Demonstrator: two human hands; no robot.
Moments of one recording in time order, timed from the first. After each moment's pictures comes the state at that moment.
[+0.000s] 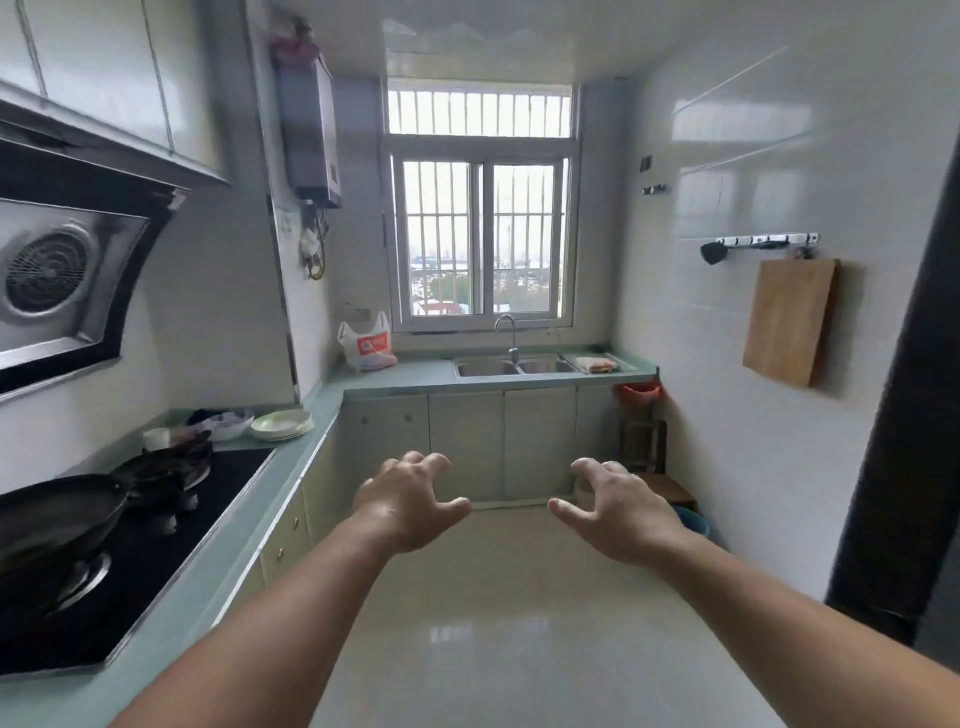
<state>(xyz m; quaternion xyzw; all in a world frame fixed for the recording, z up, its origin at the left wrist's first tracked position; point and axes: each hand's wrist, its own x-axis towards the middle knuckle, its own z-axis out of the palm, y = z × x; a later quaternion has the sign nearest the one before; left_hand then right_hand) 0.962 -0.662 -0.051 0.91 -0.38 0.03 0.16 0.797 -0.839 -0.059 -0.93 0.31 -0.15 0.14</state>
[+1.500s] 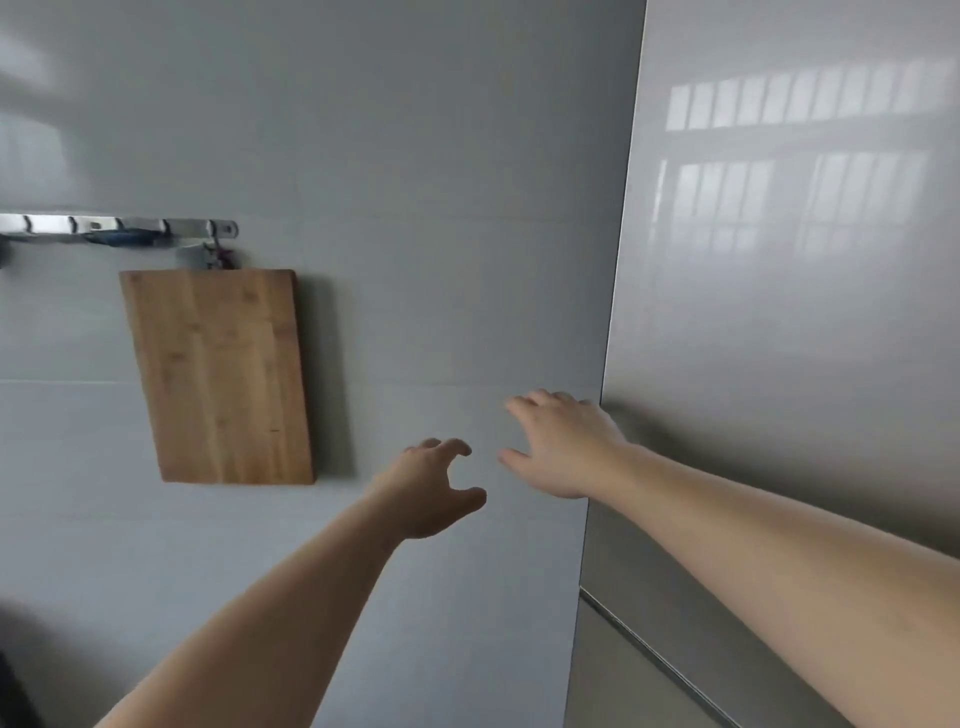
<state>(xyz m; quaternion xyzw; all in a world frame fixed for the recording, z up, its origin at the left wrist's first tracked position) 0.953 -1.664 -0.029 0.39 -0.90 -0.13 0.18 0.809 -1.563 0.023 -0.62 0.76 -0.05 -0.17</state>
